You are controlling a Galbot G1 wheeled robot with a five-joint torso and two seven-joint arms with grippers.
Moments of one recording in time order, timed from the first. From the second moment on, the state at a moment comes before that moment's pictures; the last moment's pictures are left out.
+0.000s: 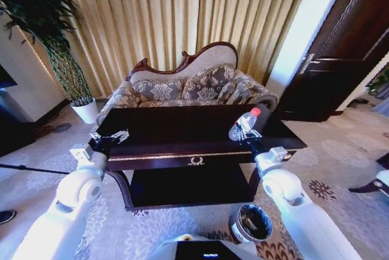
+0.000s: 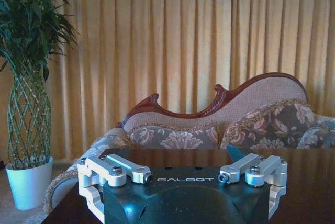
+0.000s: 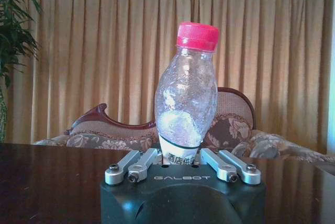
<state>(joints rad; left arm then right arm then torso) 1.33 -0.98 -0.67 -2.23 -0.66 0.40 -0.30 -1.34 1.01 0.53 2.16 0.51 -0.20 0.16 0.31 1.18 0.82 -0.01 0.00</state>
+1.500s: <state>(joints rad) 1.37 -1.03 -0.68 -2.29 -0.65 0.40 -0.30 -1.21 1.19 0.52 1.14 0.38 -0.07 0.18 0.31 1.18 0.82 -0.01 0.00</state>
